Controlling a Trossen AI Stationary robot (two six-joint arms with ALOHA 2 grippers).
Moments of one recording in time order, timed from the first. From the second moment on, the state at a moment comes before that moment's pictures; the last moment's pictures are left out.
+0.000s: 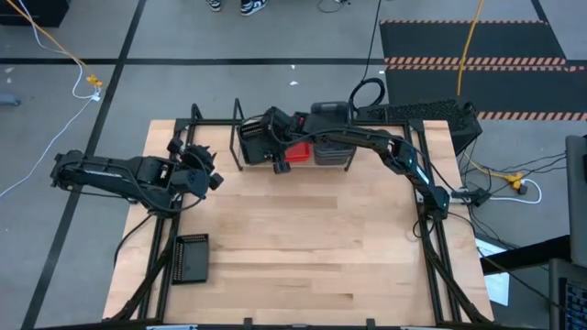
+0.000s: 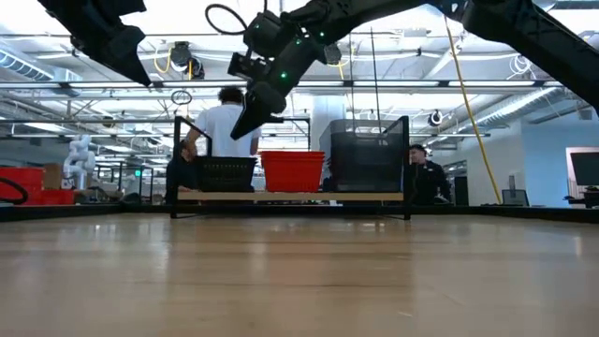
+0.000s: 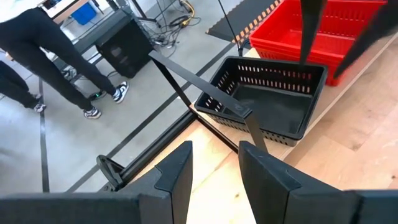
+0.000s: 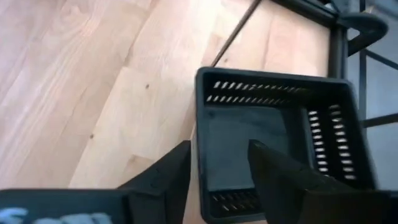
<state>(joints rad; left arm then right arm) -0.11 0.85 0.83 -1.00 -0.96 -0.51 -0.31 2.26 2.12 -0.72 -0.16 -0.59</state>
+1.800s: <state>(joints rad) -0.11 0.85 0.83 -1.01 -0.94 -0.51 -0.27 2.25 1.90 -0.32 -0.02 -0.28</state>
